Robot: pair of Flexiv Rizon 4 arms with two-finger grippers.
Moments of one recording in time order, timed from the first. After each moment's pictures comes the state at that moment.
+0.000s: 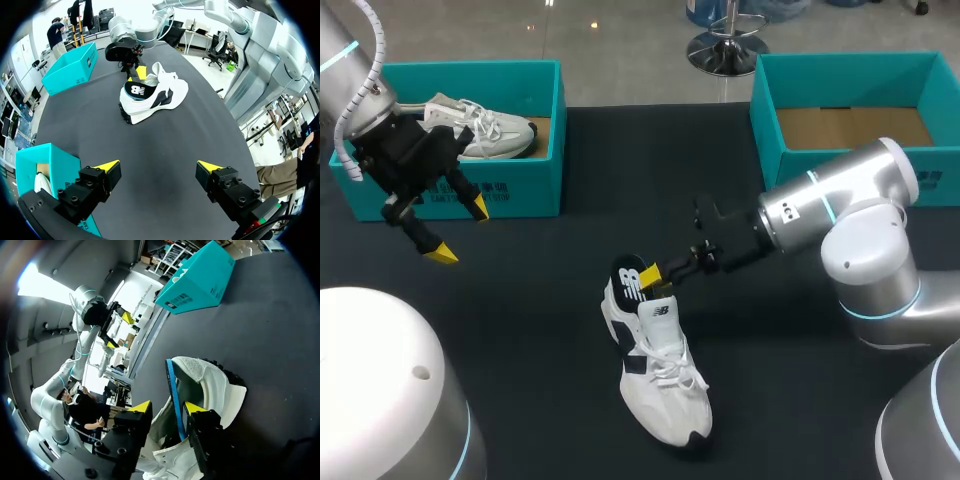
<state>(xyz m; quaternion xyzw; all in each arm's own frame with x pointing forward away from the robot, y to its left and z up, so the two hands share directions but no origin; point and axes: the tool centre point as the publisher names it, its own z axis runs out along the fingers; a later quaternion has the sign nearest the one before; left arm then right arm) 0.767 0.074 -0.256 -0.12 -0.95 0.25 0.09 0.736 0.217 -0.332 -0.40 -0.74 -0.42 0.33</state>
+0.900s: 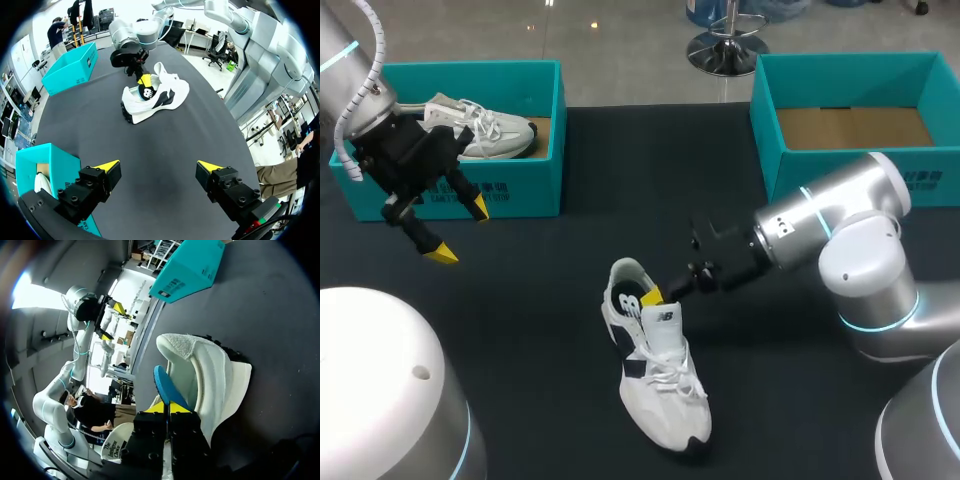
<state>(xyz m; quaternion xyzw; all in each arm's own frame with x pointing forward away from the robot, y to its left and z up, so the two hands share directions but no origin) 0.767 0.074 -0.256 -0.12 -0.95 0.25 0.09 0.707 0.218 -0.352 -0.42 -0.73 -0.39 0.37</state>
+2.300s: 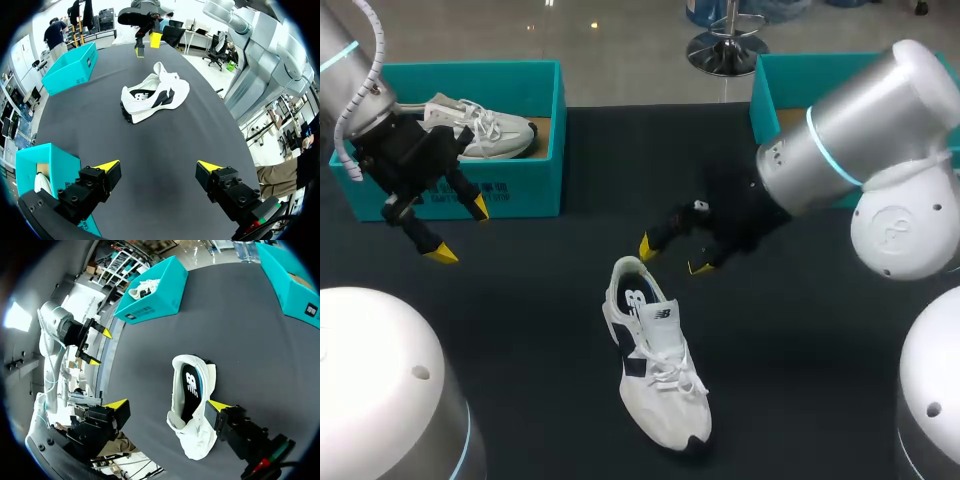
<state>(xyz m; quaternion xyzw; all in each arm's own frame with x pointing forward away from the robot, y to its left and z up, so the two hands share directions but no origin) 0.767 0.074 -0.256 -0.12 -0.95 0.25 0.09 0.705 0.192 -0.245 -0.60 -0.73 -0.28 0.18</state>
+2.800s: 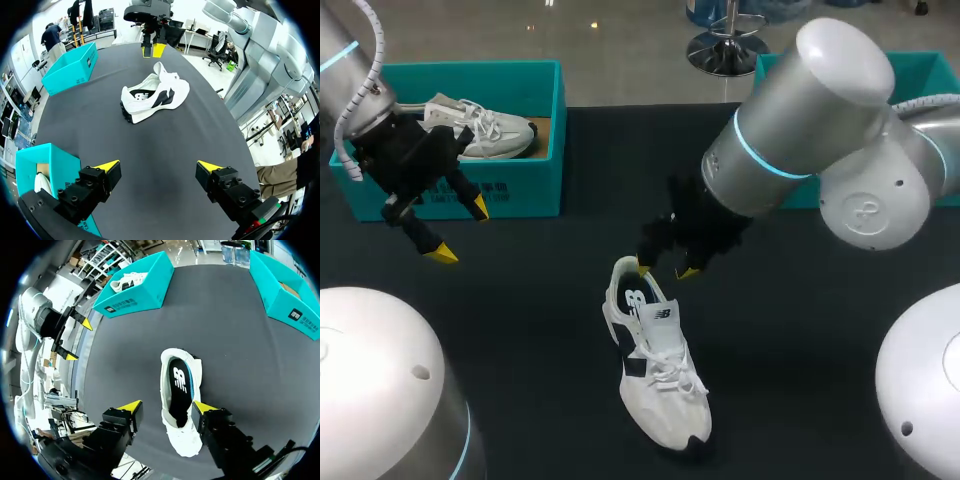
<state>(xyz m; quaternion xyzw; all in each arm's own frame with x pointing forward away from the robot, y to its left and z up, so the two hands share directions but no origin) 0.767 0.074 -0.256 -0.12 -0.95 0.25 0.09 0.701 0.202 -0.257 -0.62 -0.75 -0.19 0.09</state>
